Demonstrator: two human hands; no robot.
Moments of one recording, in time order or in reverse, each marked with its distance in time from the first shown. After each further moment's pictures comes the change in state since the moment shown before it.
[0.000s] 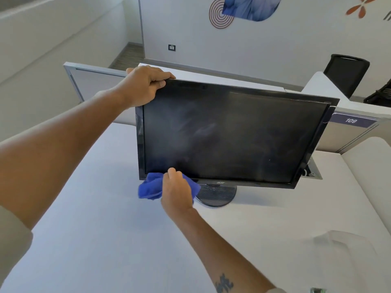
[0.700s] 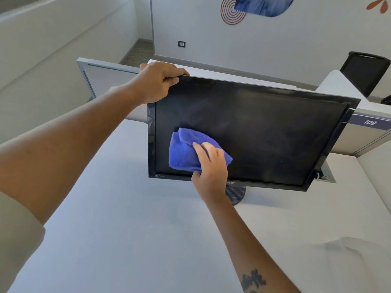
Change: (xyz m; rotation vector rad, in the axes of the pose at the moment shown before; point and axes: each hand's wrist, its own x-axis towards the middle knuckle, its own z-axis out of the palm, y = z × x) left_hand 0.004 -0.002 -0.001 0.046 -0.040 0.038; right_hand 0.011 0.045 -0.064 0.105 0.621 -0.150
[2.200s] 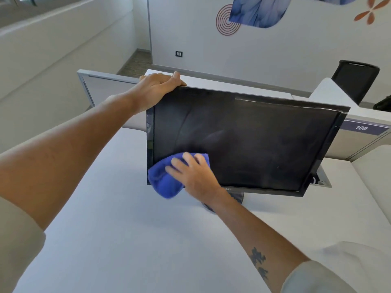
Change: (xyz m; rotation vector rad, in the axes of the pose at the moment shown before) left_hand -0.003 0.018 -0.010 -0.218 -0.051 -0.166; right_hand 0.021 0.010 0.014 -0.422 -0.332 -0.682
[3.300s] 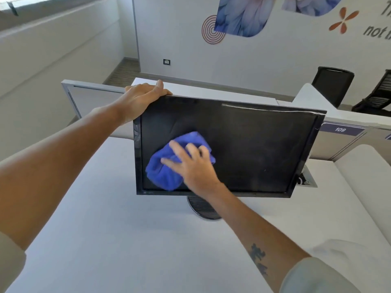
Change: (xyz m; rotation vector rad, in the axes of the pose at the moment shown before) left_hand -0.017 0.022 -0.001 0.001 -0.008 -0.011; right_hand 0.007 0.039 -0.016 -0.084 0.079 0.140
